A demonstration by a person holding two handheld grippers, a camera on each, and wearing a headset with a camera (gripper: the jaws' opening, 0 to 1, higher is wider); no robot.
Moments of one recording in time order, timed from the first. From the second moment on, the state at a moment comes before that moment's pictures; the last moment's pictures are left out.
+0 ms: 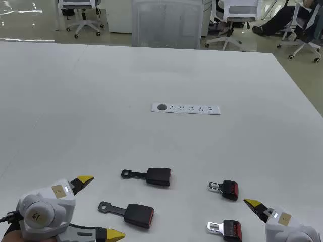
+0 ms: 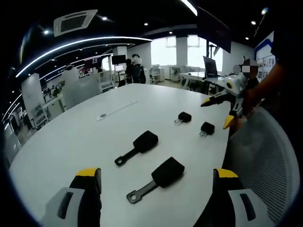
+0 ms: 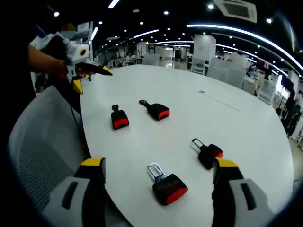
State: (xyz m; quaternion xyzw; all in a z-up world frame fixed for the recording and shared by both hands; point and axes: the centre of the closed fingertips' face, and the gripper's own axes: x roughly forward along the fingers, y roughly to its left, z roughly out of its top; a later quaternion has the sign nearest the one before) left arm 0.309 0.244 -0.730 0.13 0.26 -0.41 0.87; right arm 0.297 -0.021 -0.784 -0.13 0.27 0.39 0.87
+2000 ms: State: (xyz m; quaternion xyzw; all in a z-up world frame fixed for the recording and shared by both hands) left arm 0.306 0.244 -0.734 0.14 0.26 -0.41 0.86; right arm 0.292 -0.020 -0.789 -0.13 0.28 0.40 0.86
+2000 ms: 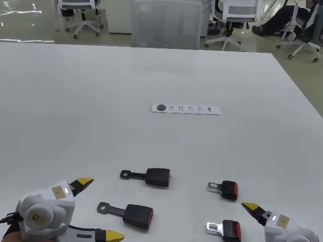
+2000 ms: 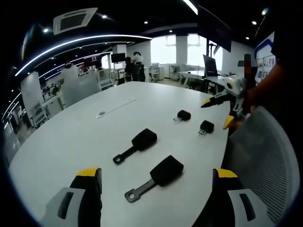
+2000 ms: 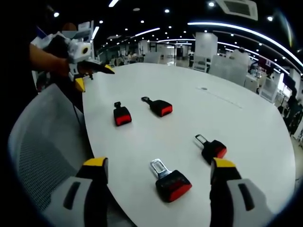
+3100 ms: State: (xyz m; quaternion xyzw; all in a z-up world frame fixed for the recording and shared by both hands) left arm 0.308 0.235 -0.762 0.17 0.29 -0.44 0.83; right arm 0.291 -0.032 -0.815 -0.13 0.31 0.41 0.84
